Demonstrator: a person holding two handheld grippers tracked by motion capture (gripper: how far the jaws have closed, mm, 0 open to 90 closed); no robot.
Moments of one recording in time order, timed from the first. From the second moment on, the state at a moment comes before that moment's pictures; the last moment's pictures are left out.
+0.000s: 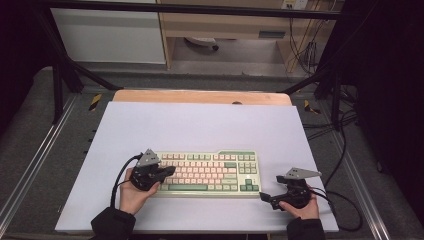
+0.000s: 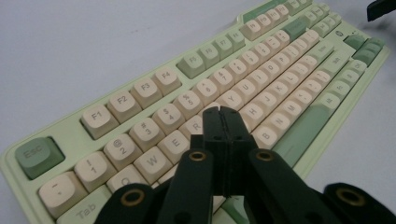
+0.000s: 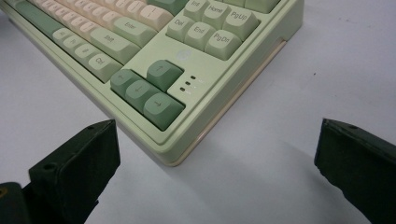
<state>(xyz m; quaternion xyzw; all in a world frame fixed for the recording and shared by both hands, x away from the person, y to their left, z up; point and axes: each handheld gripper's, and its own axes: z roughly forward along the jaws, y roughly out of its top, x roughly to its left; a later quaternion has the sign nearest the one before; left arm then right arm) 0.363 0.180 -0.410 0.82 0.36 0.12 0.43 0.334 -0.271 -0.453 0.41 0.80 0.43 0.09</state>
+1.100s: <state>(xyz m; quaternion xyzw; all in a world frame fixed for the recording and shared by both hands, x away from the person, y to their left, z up) 0.381 0.147 -0.429 0.83 0.36 0.14 0.40 0.334 -0.271 -0.453 0.41 0.80 0.43 0.09</state>
